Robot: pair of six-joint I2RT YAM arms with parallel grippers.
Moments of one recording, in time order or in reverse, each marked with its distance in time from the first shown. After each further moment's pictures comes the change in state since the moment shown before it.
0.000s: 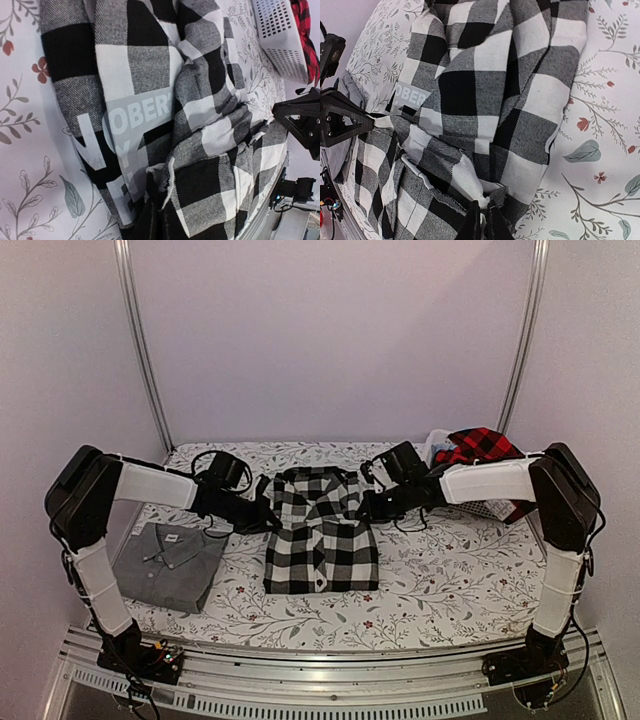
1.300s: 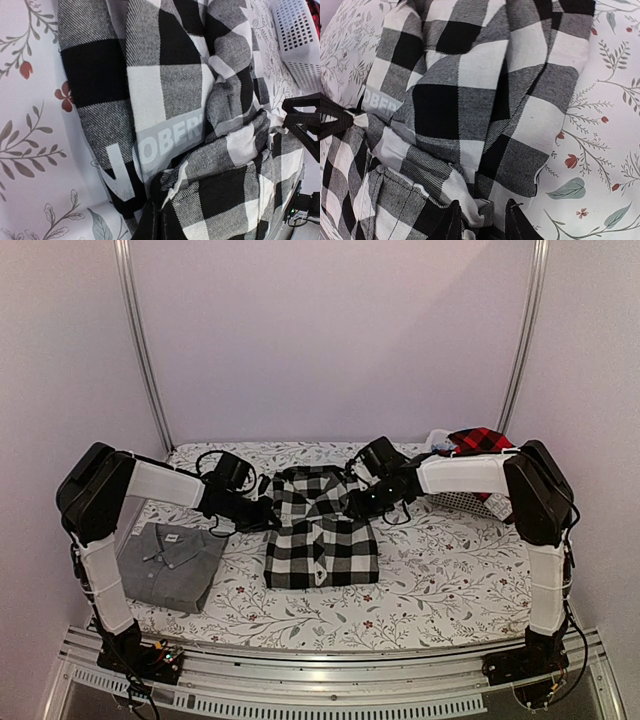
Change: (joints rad) left arm 0.007 0.075 0.044 0.024 -0.093 0.019; right arm 0.029 0.160 0.249 -0.180 0.143 -0.135
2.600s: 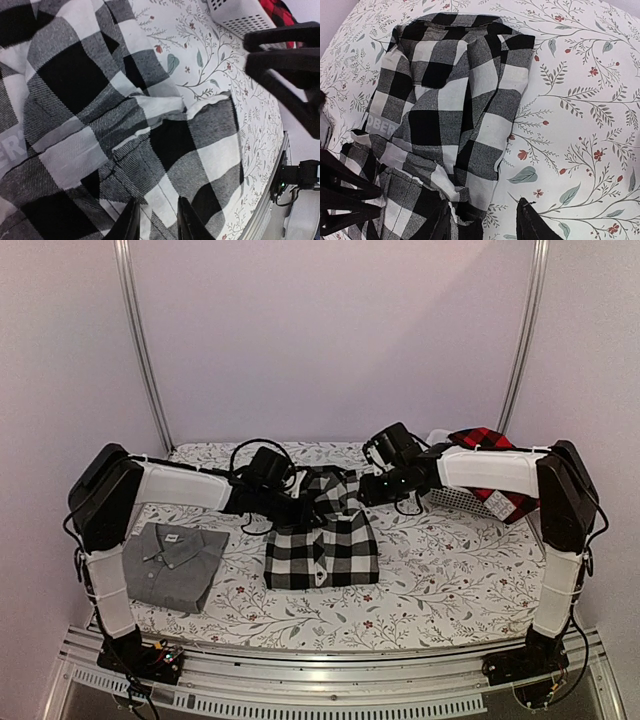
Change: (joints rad) left arm -0.220 0.002 0.145 0.002 0.014 -0.012; right arm -0.011 -0.143 -0.056 -0.023 0.162 0.034
